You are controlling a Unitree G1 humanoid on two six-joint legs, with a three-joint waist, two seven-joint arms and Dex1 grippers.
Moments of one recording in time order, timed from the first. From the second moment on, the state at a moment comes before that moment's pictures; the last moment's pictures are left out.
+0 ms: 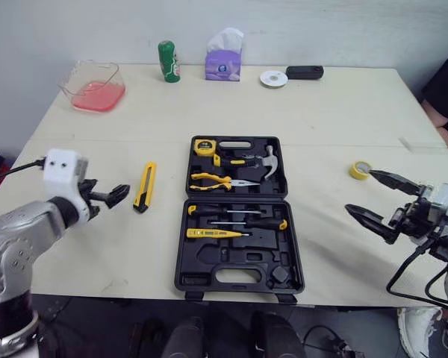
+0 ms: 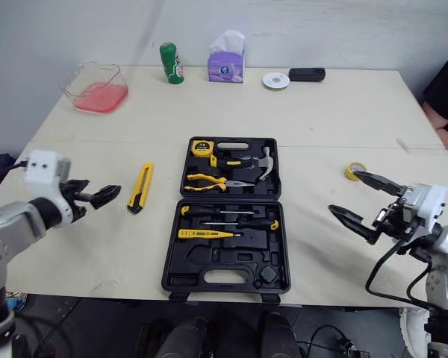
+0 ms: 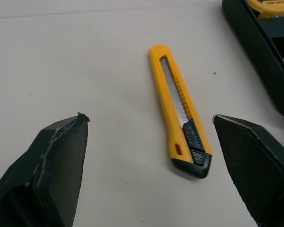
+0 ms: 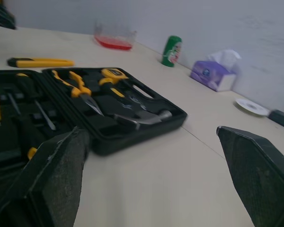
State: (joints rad) left arm -0.38 0.68 0.43 -0.42 -0.63 1.34 -0.12; right arm -0.13 -0.71 -0.38 0.11 0.62 -0.18 1.24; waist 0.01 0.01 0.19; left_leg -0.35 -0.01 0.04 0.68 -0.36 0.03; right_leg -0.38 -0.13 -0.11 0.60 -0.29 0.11
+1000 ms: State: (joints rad) left arm -0.66 0.47 0.14 -0.03 -0.32 1.28 -0.06; right arm -0.14 -0.66 -0.28 -0.06 0.61 -0.11 1.23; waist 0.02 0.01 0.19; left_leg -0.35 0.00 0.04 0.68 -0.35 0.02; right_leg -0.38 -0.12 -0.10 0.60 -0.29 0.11
